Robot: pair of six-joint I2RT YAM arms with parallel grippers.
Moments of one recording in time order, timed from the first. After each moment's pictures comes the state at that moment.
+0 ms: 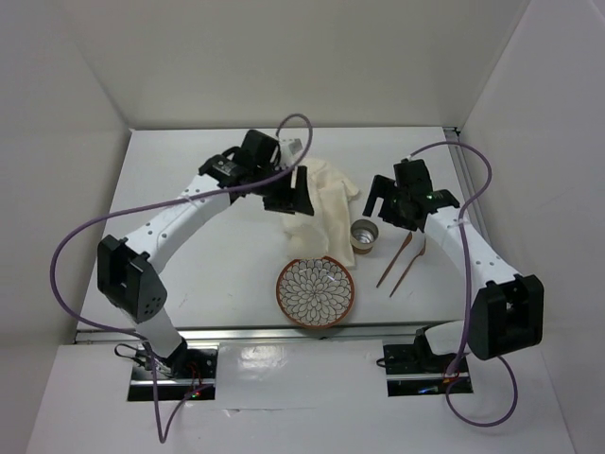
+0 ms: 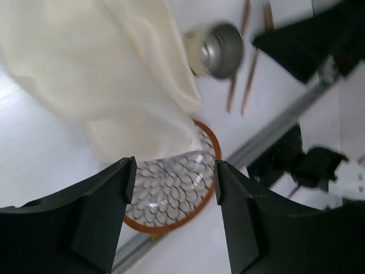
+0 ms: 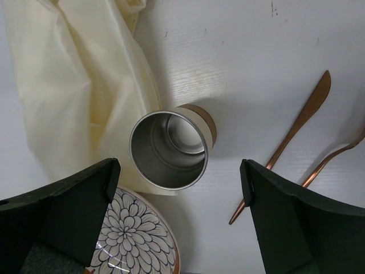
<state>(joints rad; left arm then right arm) -0.58 1.68 1.60 -0.76 0.41 -0.44 0.23 1.35 1.08 -0.61 0.04 0.52</state>
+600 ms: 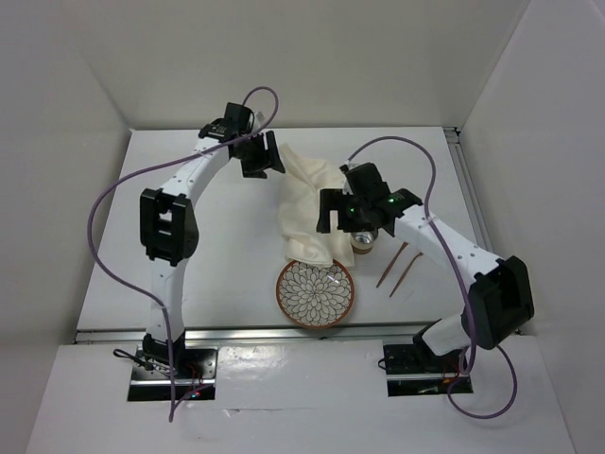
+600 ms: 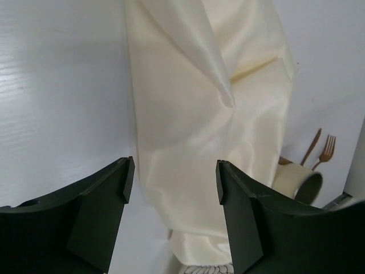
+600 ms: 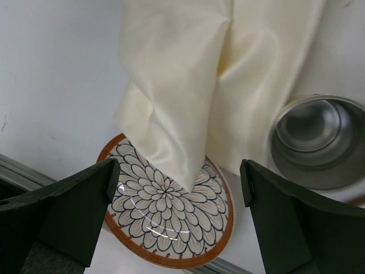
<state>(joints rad) -0.25 2.16 2.04 -0.78 0.35 -0.45 0.50 1.40 1.15 -0.59 -0.08 0.44</state>
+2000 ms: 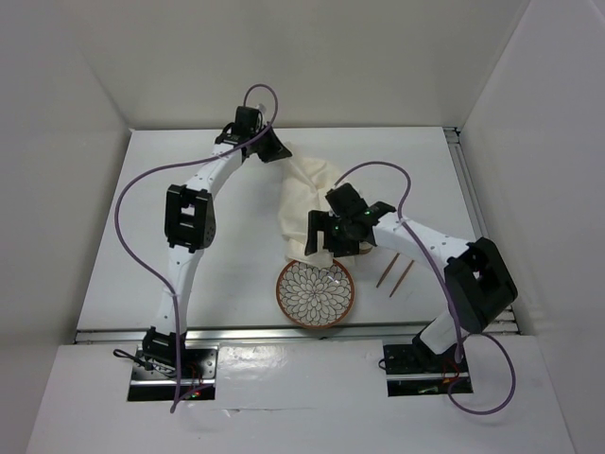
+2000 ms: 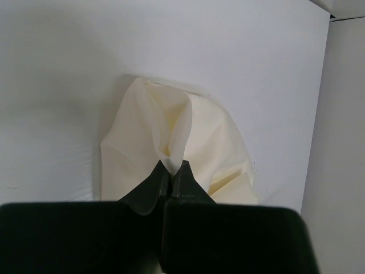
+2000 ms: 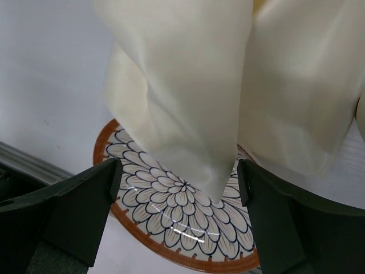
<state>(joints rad) -0.24 2.56 2.35 -0.44 0.38 -0.73 0.62 1.53 1.06 -0.52 -0.15 0.62</state>
